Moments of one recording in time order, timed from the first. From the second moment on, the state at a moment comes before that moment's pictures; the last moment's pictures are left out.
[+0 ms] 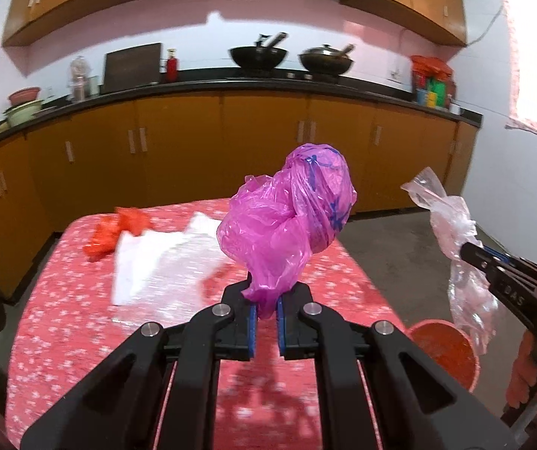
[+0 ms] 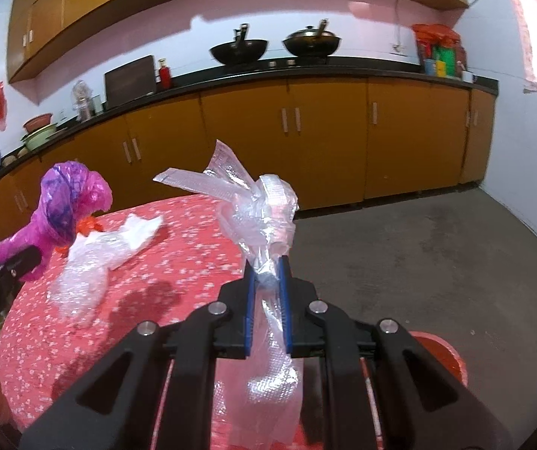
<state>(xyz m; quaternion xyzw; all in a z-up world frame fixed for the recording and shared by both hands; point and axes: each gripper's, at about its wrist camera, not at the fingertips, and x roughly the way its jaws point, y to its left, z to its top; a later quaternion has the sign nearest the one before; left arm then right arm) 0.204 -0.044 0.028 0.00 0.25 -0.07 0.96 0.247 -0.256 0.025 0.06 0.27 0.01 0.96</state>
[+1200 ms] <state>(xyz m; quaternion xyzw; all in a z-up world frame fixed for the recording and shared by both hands) 0.190 -0.222 -0.038 0.05 0.34 -0.21 0.92 0.216 -0.429 -0.057 0.11 0.31 -0.13 0.93</state>
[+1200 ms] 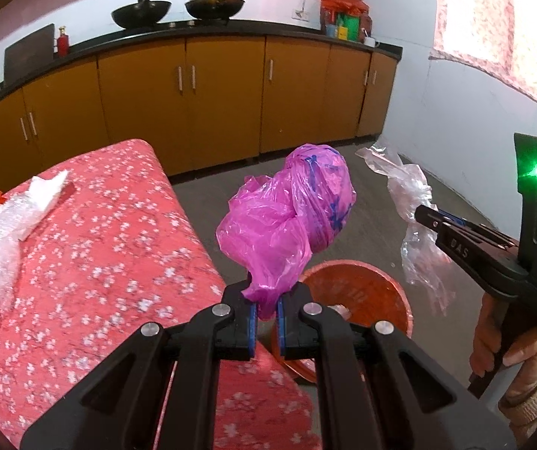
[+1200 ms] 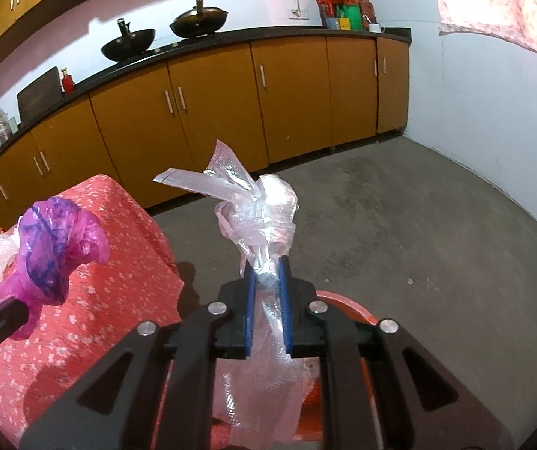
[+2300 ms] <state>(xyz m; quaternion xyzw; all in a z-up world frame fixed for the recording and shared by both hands) 0.196 -0.337 -0.146 0.08 0.47 -0.23 0.85 0.219 -0.514 -0.186 0.19 0.42 -0.16 0.87</state>
